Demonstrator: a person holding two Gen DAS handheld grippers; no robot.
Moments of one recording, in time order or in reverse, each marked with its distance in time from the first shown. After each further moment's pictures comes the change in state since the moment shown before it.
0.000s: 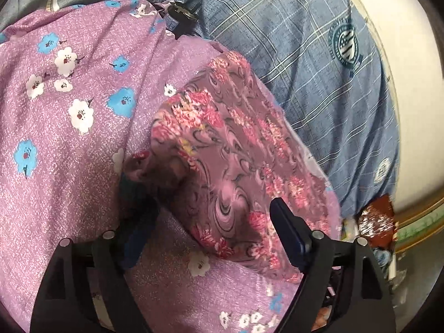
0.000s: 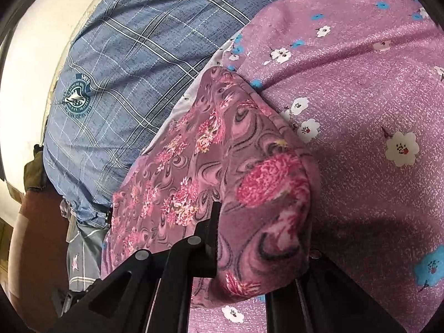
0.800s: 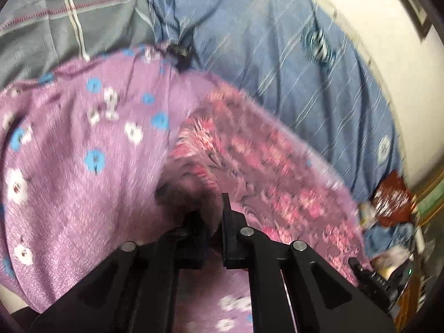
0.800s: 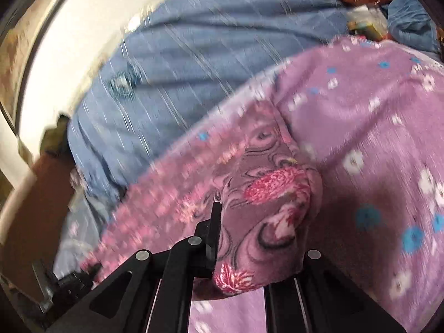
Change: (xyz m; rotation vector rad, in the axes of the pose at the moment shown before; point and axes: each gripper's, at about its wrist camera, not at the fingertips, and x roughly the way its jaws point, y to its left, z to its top) left arm -0.059 0.008 -0.033 0.153 -0.107 0.069; right arm -0.081 0.011 -0.041 -0.218 -0.065 0.004
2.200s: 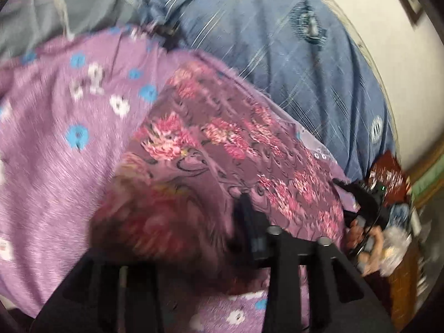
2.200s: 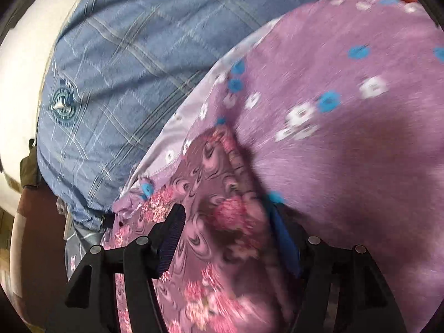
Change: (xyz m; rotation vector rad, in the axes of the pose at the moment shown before) left arm 0.011 0.000 -0.009 0.018 0.049 -0.082; right arm 0.133 -0.053 0.109 0.142 0.177 0.032
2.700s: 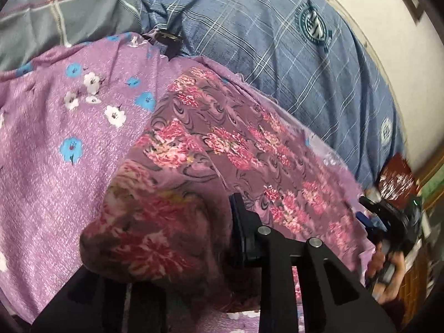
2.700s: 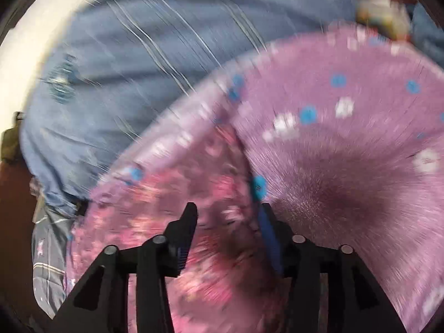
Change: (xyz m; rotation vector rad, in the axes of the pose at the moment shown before) left arm 0.004 -0.005 0.000 0.034 -0.054 0.052; right arm -0.052 0.037 -0.041 -0.145 -0.157 -0.162
